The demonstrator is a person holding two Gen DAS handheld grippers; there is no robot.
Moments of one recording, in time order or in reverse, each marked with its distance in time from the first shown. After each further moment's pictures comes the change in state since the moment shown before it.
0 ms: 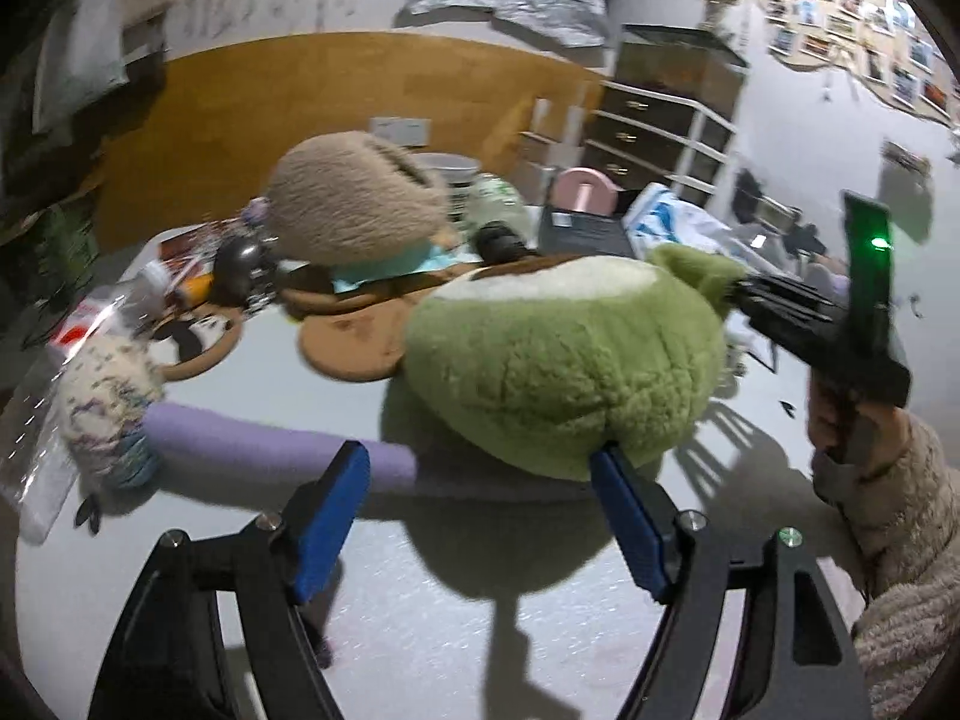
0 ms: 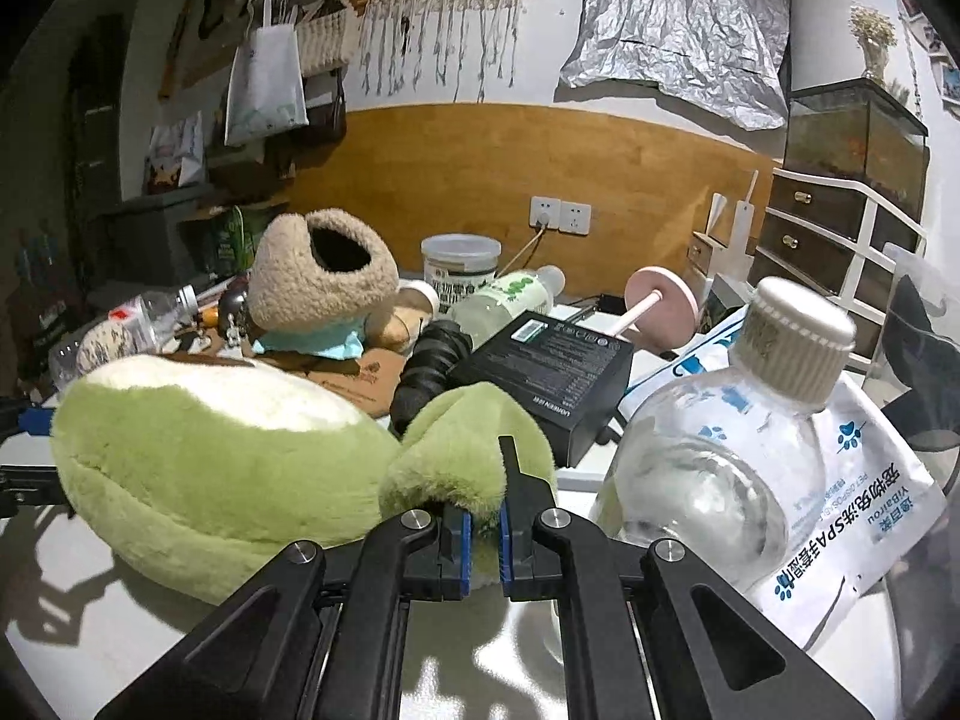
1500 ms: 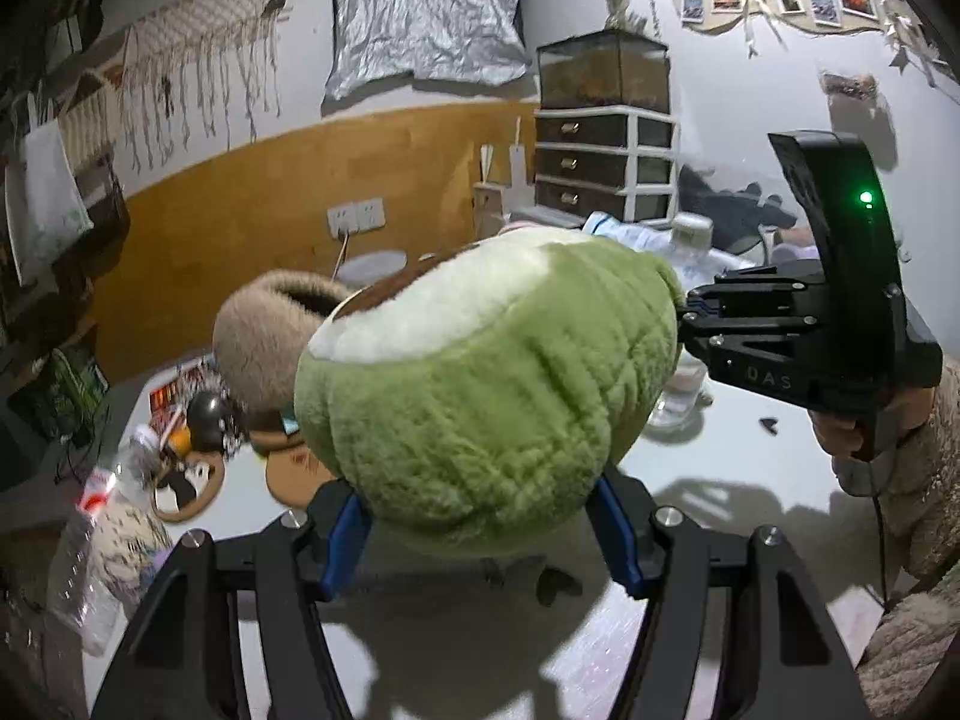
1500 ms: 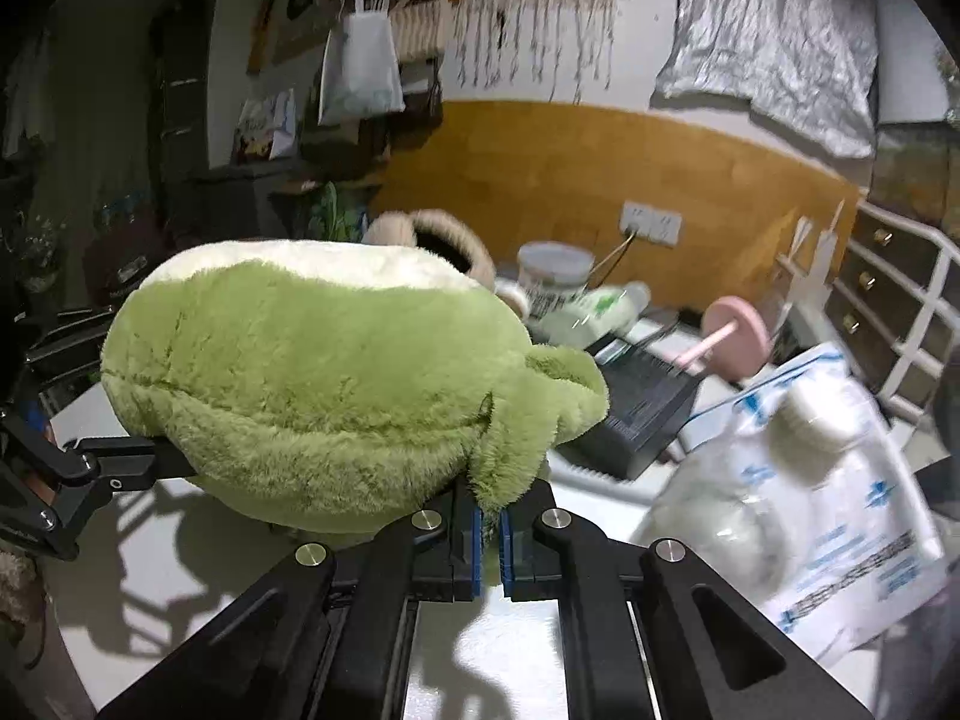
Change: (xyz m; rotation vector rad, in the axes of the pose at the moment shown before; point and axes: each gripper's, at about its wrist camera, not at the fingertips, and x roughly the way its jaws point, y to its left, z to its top) left arm -0.017 -0.097 0.045 0.239 -0.129 0.096; right arm -0.048 0.000 0.023 -0.101 -0.001 0.193
